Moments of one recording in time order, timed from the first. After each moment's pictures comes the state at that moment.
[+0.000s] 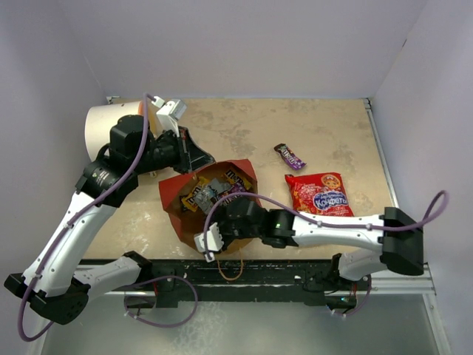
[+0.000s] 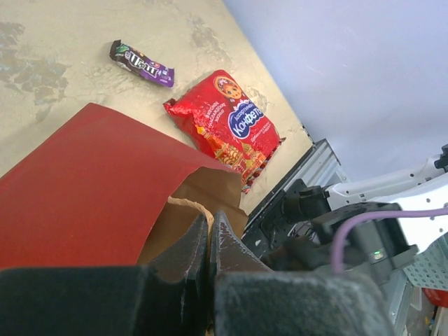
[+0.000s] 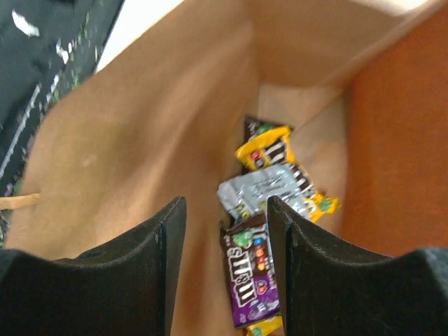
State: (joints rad) left arm -0.53 1.05 1.38 -0.66 0.42 -0.49; right arm 1.27 1.36 0.90 -0.05 -0.13 -0.89
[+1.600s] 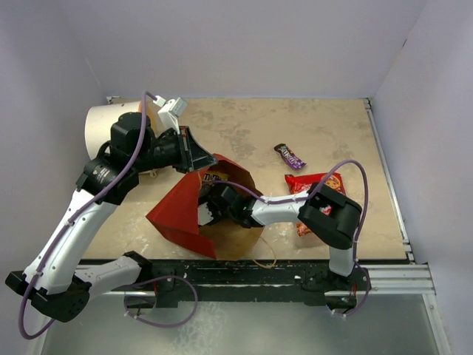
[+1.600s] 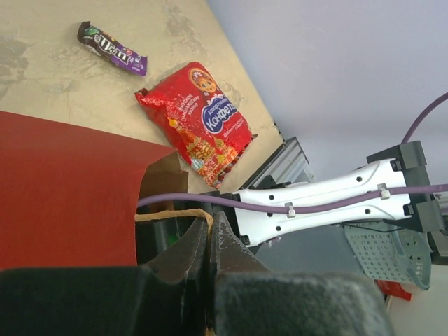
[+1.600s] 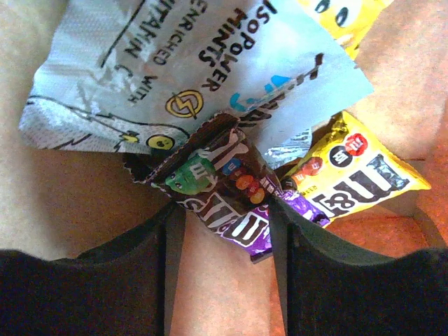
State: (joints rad) left arm -0.53 1.08 1.41 -0.68 0.48 -0.60; right arm 1.08 1.88 1.02 0.12 0.15 -1.10
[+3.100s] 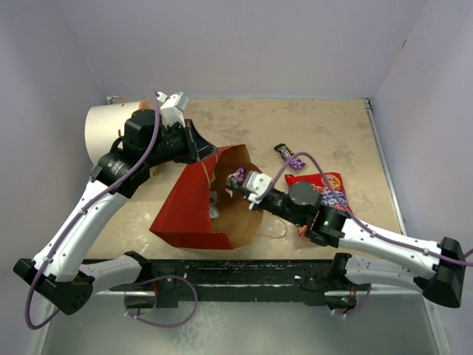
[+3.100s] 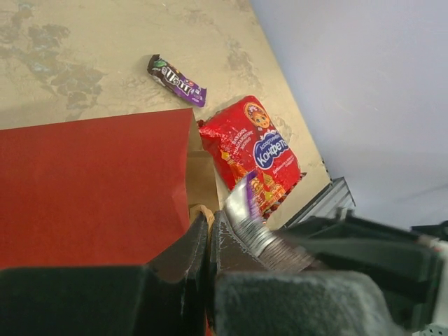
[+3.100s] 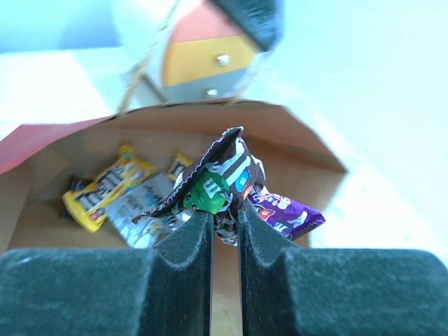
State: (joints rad) left arm -0.53 1.14 1.36 -0.58 0.28 -0.57; right arm 1.07 0.95 0.75 0.18 0.10 -0.33
